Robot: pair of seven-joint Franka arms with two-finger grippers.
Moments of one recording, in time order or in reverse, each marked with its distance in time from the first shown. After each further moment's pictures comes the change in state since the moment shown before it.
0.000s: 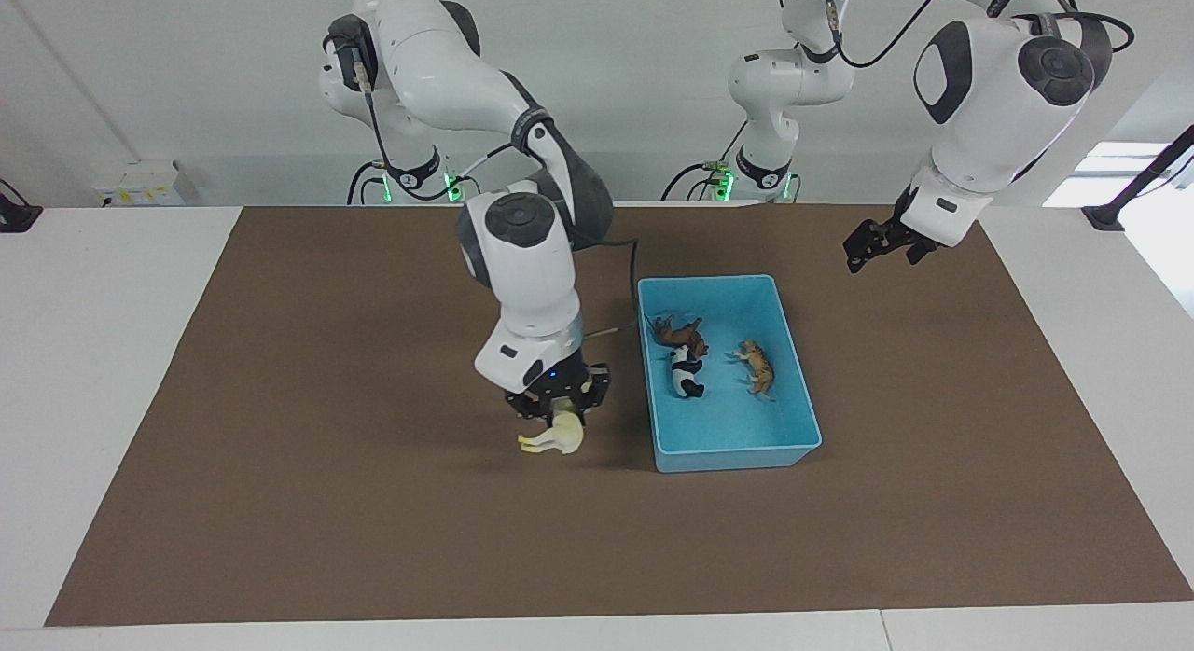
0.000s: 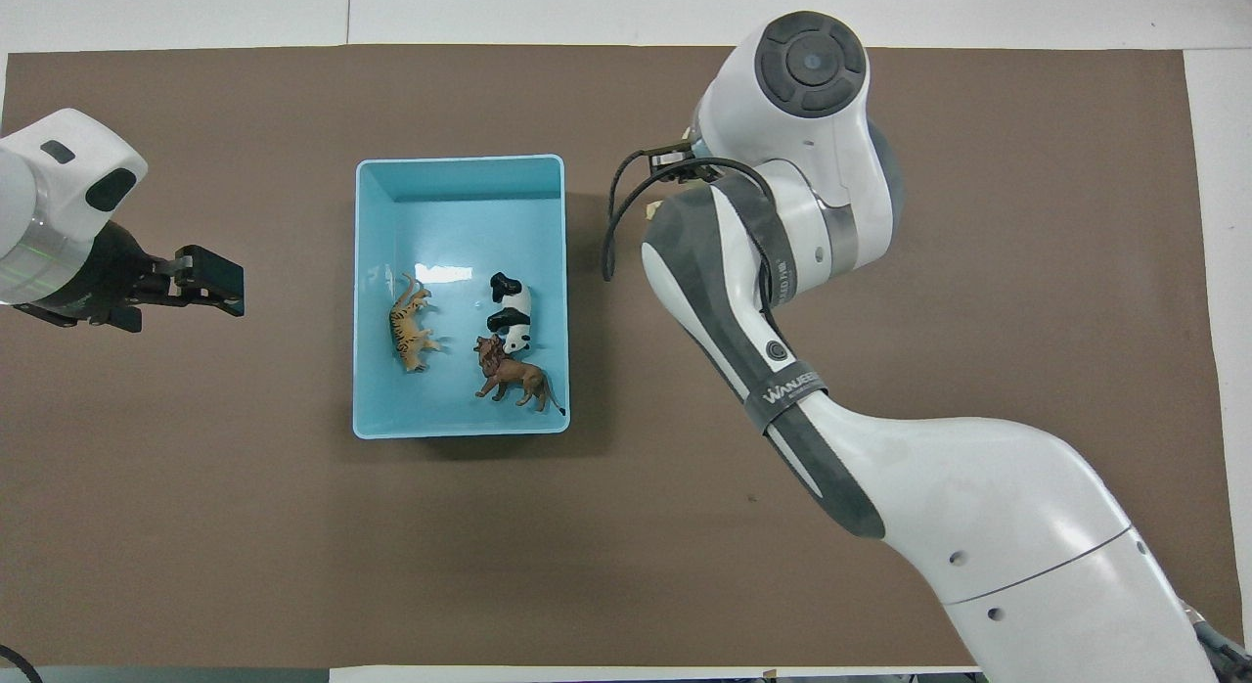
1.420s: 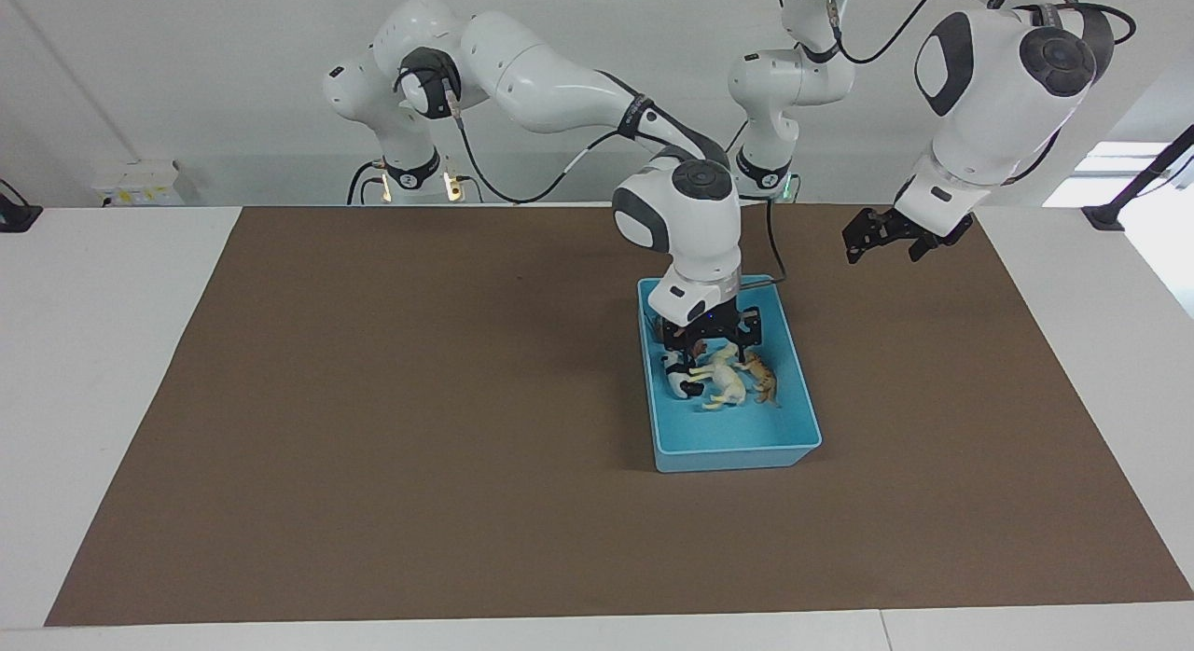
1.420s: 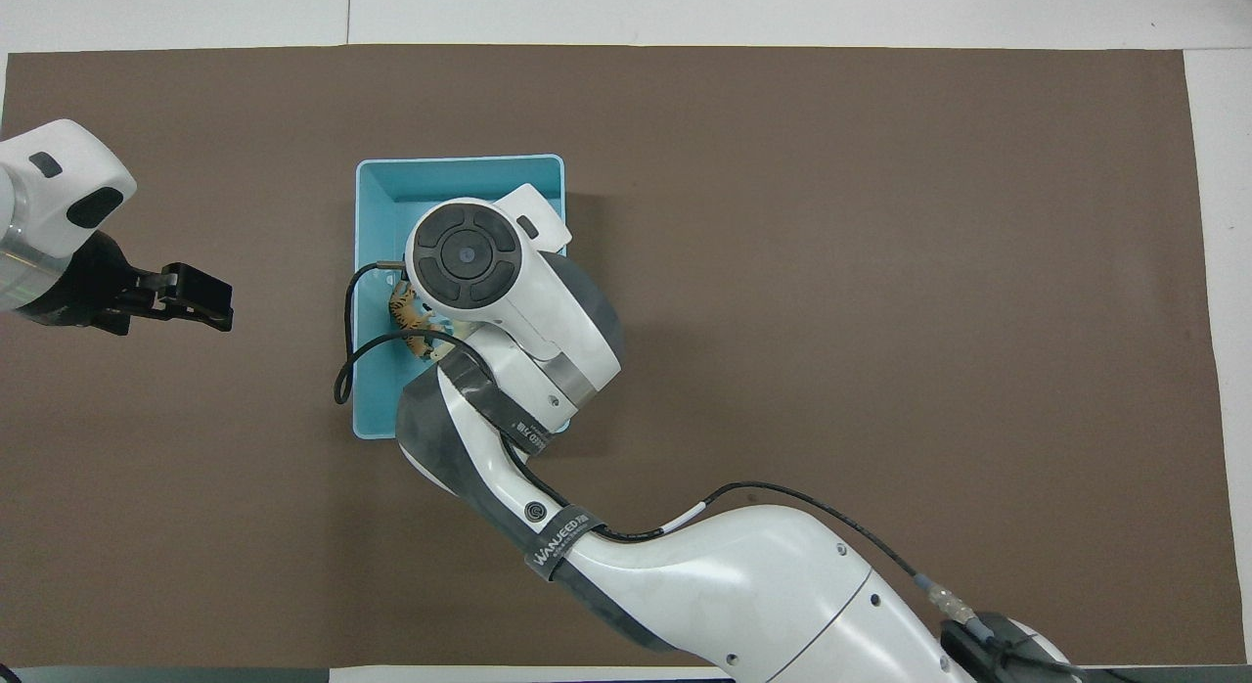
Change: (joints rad) left arm -0.028 -0.009 0.017 0.004 -0.002 -0.004 0.070; right arm 0.220 0.114 0.030 0.095 -0.019 0.043 0.491
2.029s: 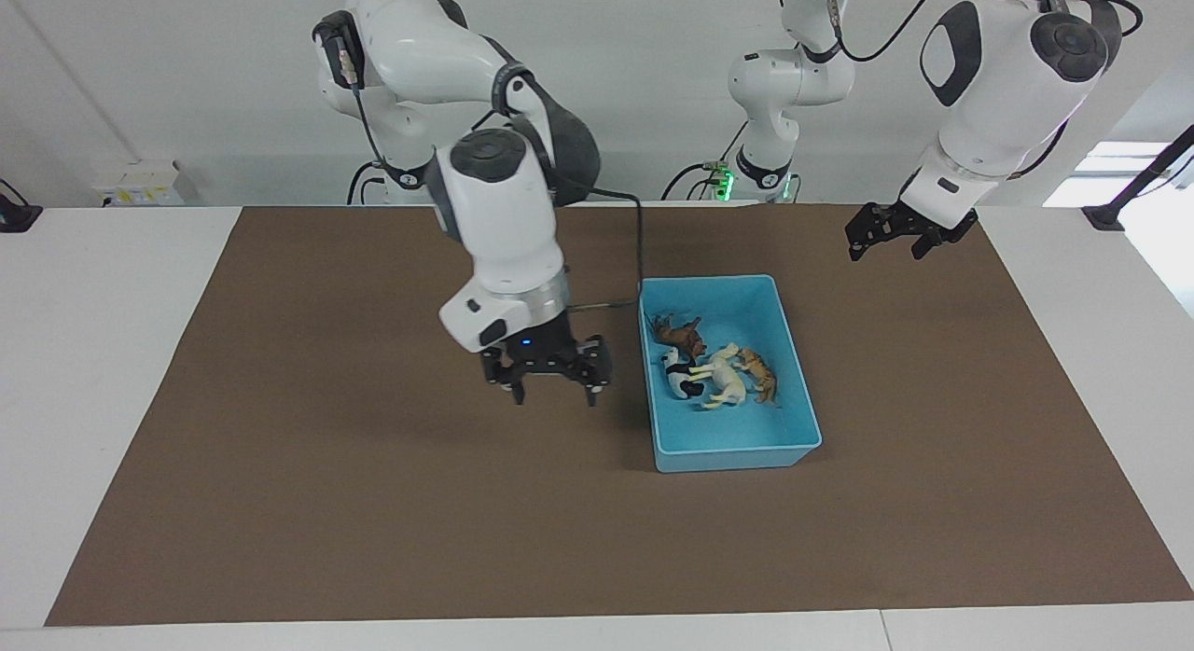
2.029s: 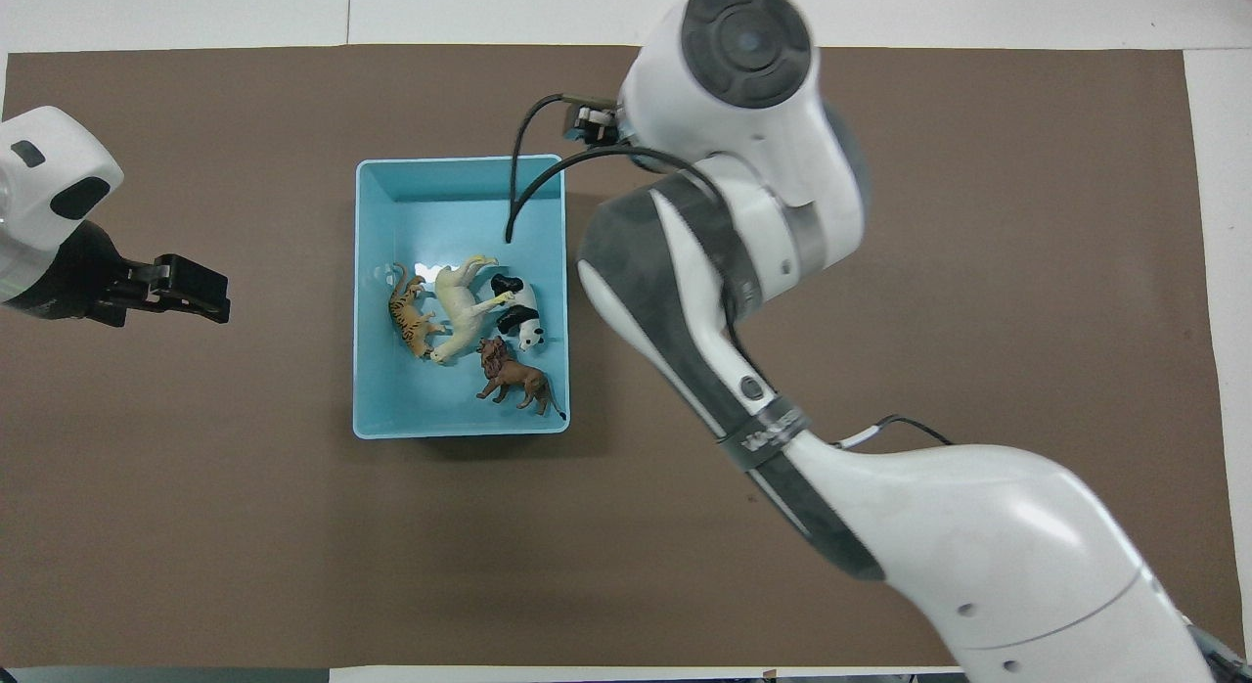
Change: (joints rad) left arm -0.018 0.002 0.019 0.026 -0.014 -0.007 0.004; right arm -0.390 -0.230 -0.010 -0.061 -0.003 -0.183 -0.440
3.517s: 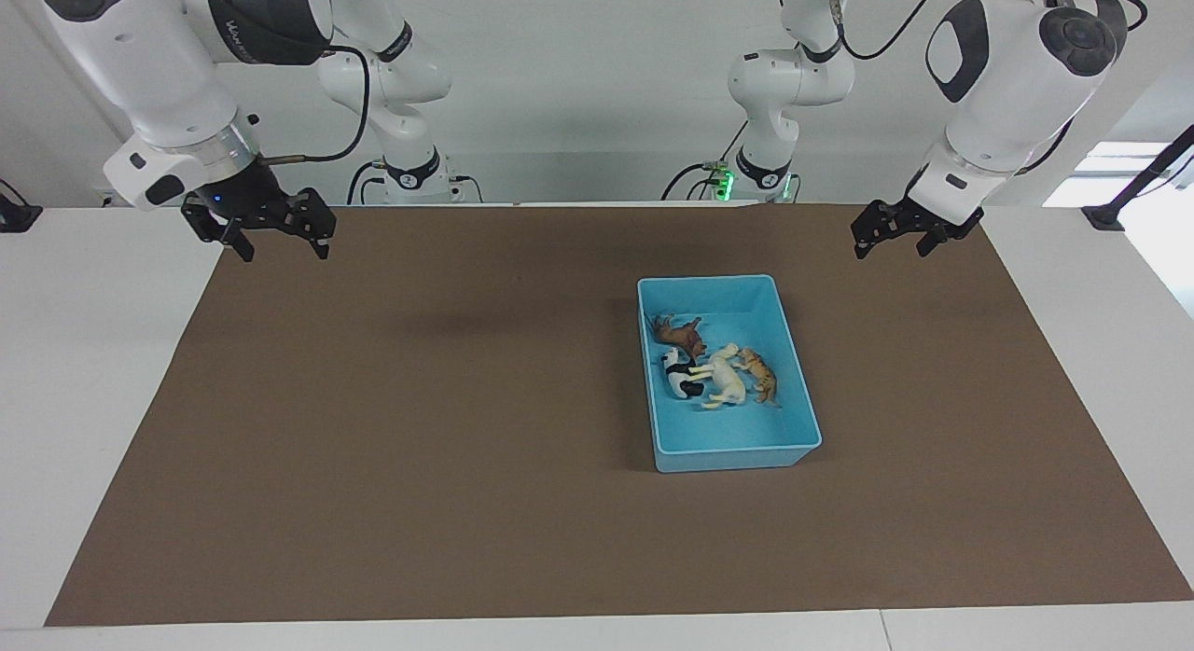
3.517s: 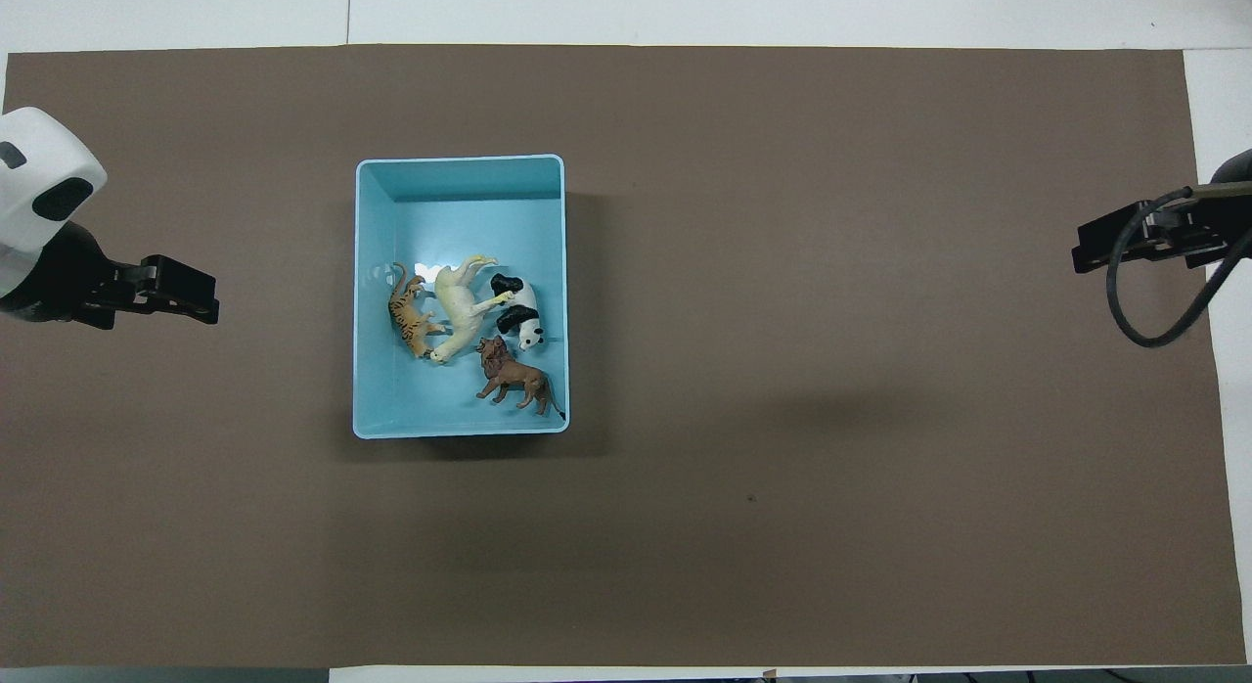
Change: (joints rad) left arm -0.006 -0.010 0.015 -0.004 0.000 0.000 0.000; right arm -0.329 -0.533 0.000 -0.477 -0.073 -0.342 -0.433
